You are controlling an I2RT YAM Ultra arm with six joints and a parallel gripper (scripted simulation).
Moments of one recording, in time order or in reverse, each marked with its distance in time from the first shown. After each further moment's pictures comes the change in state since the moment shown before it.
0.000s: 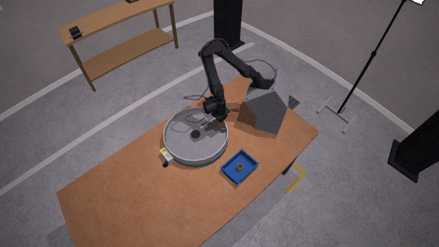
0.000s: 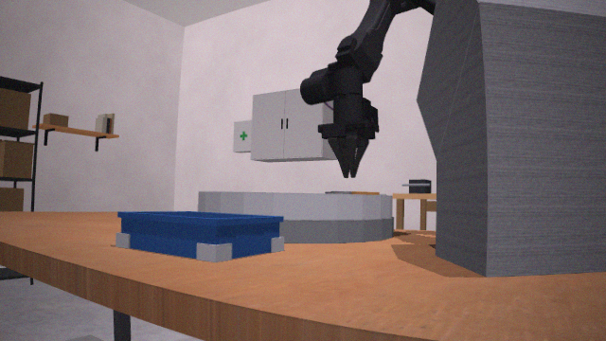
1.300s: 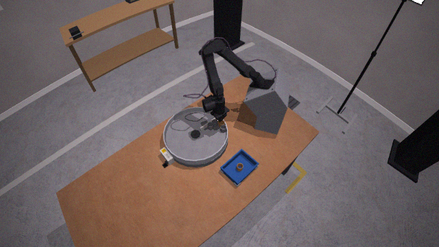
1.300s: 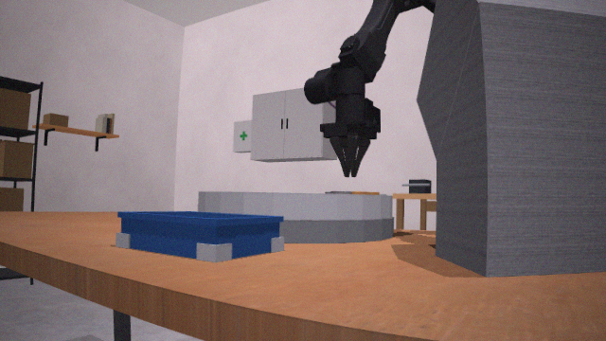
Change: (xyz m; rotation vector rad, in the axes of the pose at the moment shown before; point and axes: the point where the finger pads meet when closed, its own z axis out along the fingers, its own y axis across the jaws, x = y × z) arm -0.007 0.001 -0.002 -0.019 0.007 0.015
